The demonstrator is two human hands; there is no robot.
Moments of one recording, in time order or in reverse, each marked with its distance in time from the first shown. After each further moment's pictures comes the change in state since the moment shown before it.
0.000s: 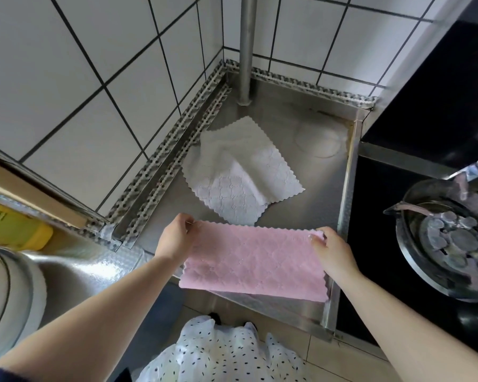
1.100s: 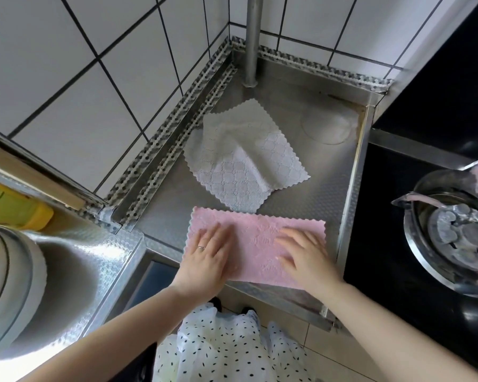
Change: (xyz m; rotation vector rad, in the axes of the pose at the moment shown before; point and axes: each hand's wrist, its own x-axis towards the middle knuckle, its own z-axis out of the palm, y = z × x) left_hand -0.071 -0.016 0.049 0.606 -0.020 0.757; right_hand -0.021 0.012 0.038 -0.572 -0.021 -0.783
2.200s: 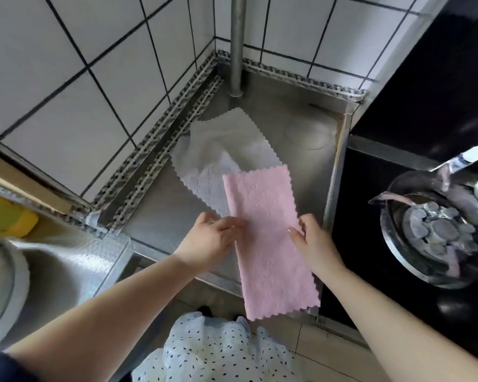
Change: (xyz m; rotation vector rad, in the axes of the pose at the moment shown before) left_hand 0.050 -0.001 -0.032 -0.119 0.193 0.203; right_hand 0.006 0.006 -0.046 0.438 -0.001 0.505
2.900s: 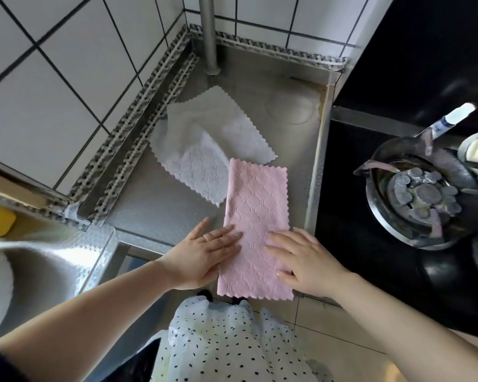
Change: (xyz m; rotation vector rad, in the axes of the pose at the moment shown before) left_hand -0.041 0.011 0.026 0.106 -0.335 0.319; right_hand -0.051 0.062 0.013 -0.644 -0.208 -0.656
